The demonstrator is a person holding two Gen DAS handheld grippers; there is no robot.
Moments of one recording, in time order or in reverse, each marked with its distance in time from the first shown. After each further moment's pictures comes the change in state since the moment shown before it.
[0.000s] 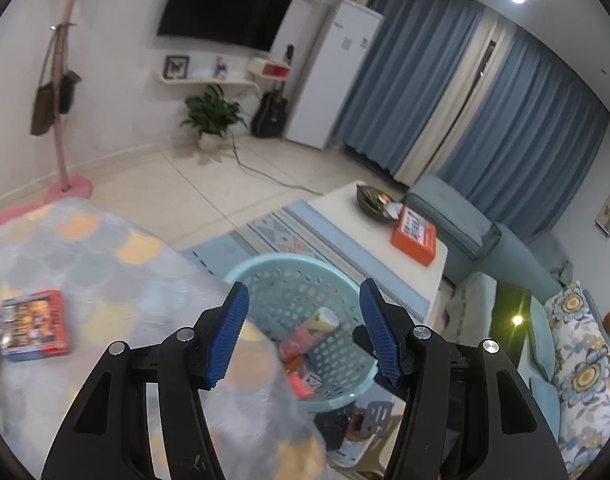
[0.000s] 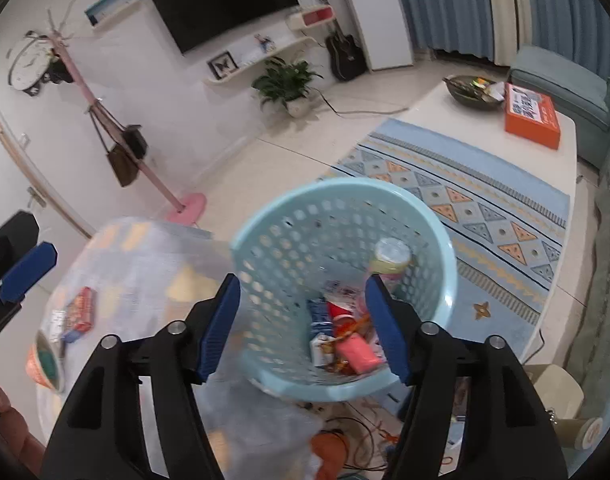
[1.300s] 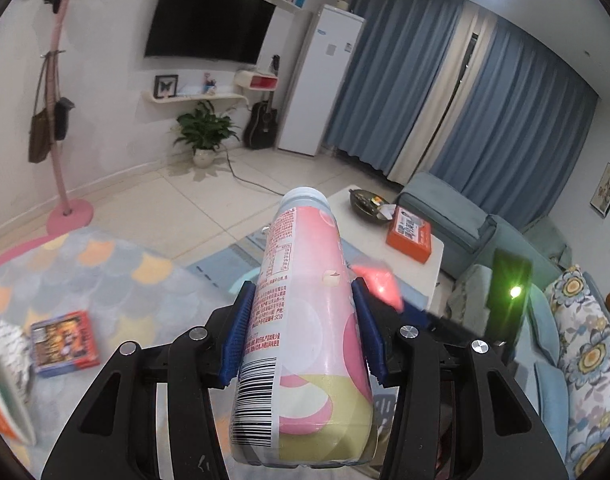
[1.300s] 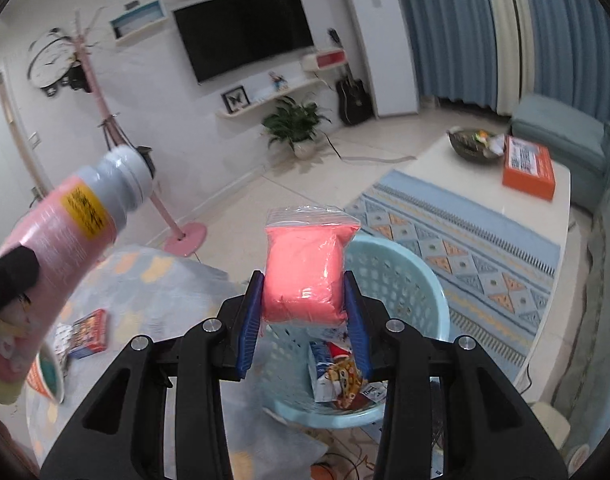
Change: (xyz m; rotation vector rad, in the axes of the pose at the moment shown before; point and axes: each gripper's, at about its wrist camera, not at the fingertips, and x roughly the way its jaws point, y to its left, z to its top) left arm -0.015 -0.019 0.013 0.070 0.004 -0.019; right arm -0.021 0.017 0.021 -0.063 -0.126 -0.036
